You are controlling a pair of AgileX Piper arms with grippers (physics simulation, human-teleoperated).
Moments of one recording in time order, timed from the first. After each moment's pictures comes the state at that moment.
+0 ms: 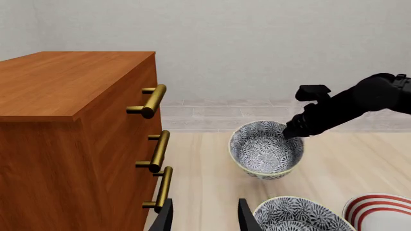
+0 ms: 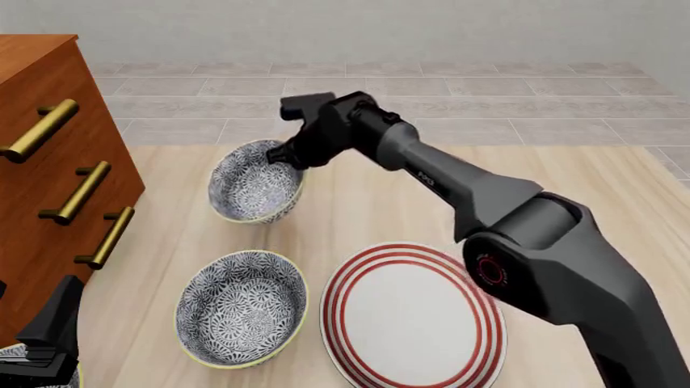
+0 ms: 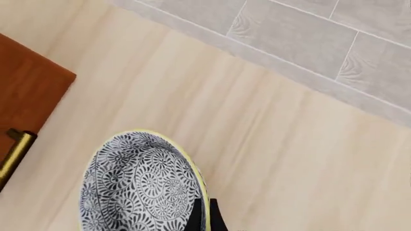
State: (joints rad) left arm 0.00 0.00 0.00 0.00 0.00; right arm 0.64 2.43 -2.28 0.74 0.19
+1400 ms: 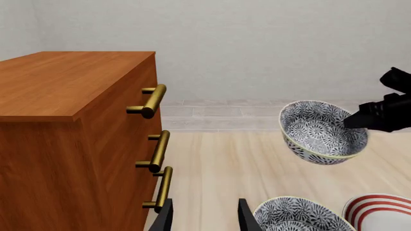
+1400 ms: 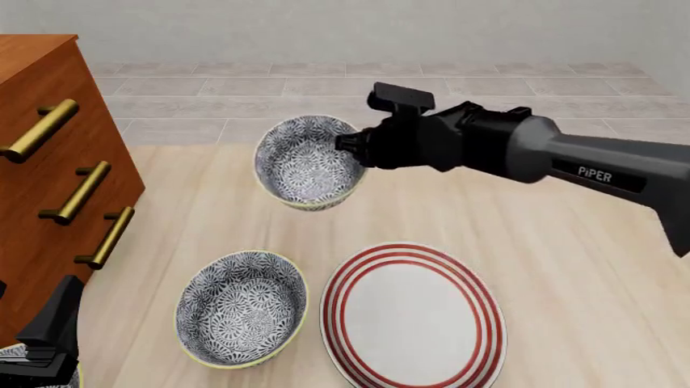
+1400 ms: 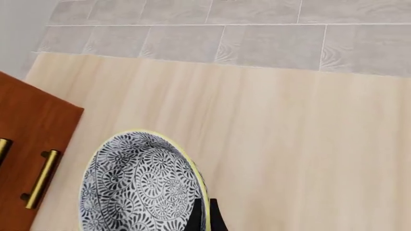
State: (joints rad) left arm 0.00 0.00 0.00 0.00 0.00; right arm 0.54 1.86 -1.41 0.27 0.42
